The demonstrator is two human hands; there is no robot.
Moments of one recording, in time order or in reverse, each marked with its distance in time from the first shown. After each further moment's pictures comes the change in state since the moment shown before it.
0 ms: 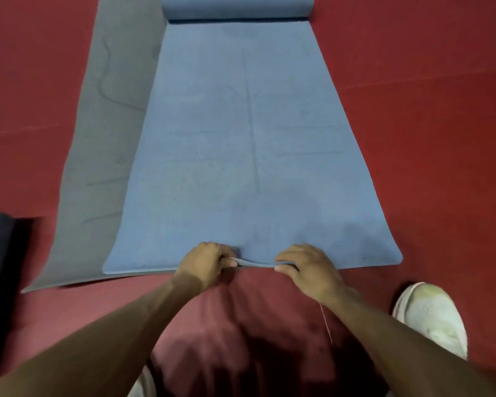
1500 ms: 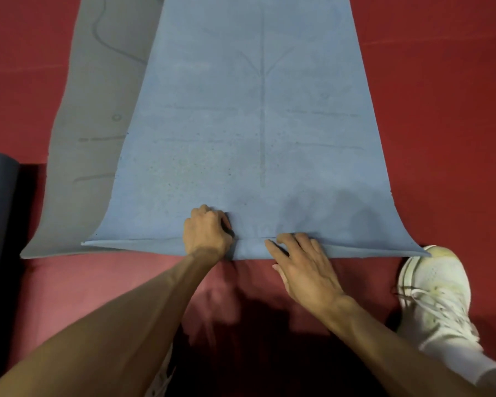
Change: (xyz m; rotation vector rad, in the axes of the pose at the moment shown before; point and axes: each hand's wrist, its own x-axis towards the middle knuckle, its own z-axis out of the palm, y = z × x) left_hand -0.023 -0.012 0.036 0.074 0.313 -0.259; right_hand -0.059 -0.045 0.057 -0.423 0.358 -0.273
